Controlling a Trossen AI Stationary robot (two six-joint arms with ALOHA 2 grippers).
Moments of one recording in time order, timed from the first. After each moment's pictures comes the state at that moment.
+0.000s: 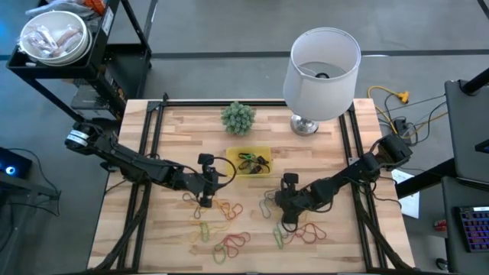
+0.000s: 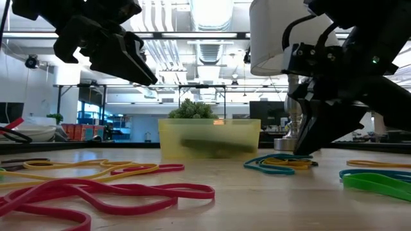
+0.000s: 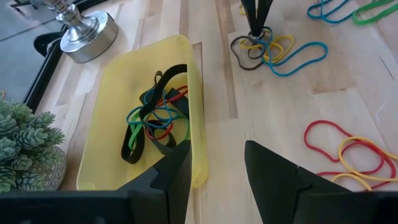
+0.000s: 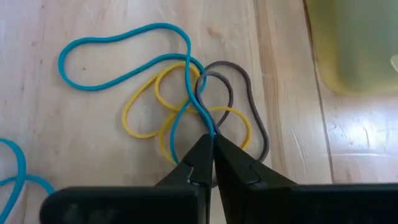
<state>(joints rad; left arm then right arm) -0.33 1.27 0.68 -0.06 -0.45 0.03 0.44 1.72 0.81 -0.23 0.40 0.37</state>
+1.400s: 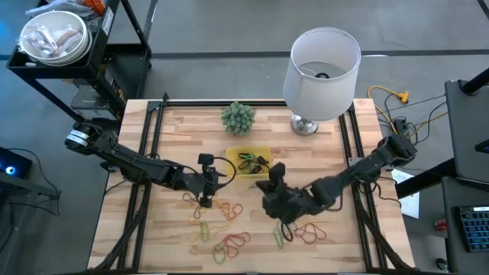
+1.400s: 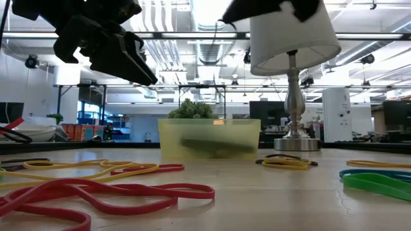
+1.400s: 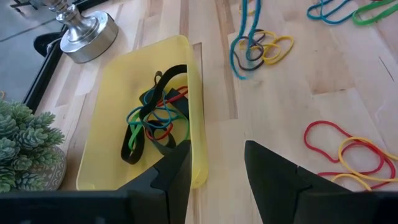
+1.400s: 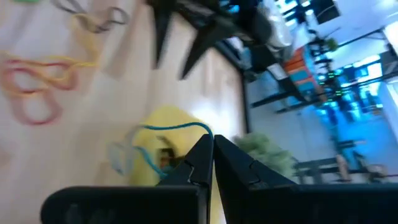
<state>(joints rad) -0.33 1.27 0.68 -0.06 -0.45 0.03 0.48 1.67 1.24 -0.32 0.87 -0.33</state>
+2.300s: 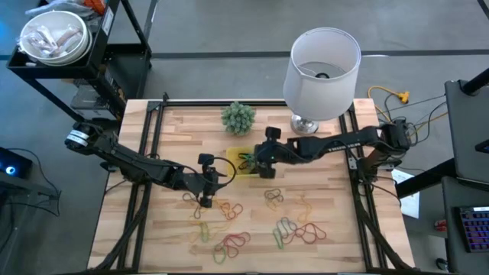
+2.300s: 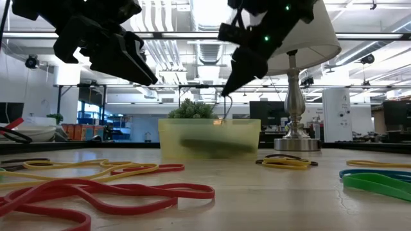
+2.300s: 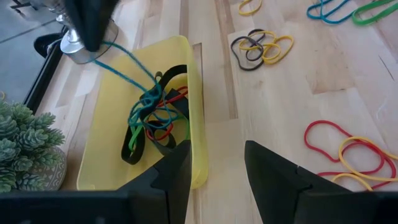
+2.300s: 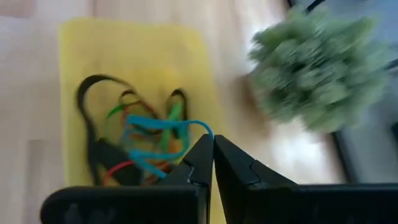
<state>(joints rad) -0.33 1.27 0.68 -0.06 -0.45 0.04 0.00 1.67 1.14 -0.34 0.37 -0.08</state>
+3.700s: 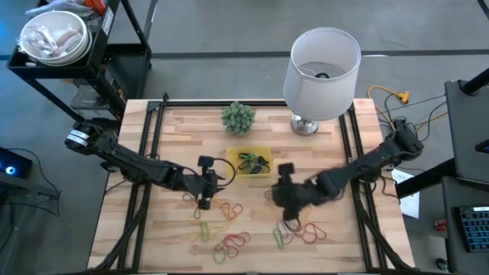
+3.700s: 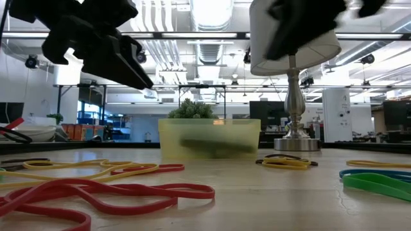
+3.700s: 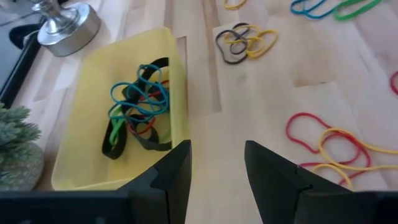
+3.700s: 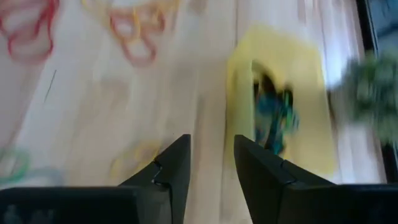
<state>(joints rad) -0.34 1.27 0.66 -0.06 -0.40 0.01 0.46 1.57 1.16 -0.63 0.49 0.14</state>
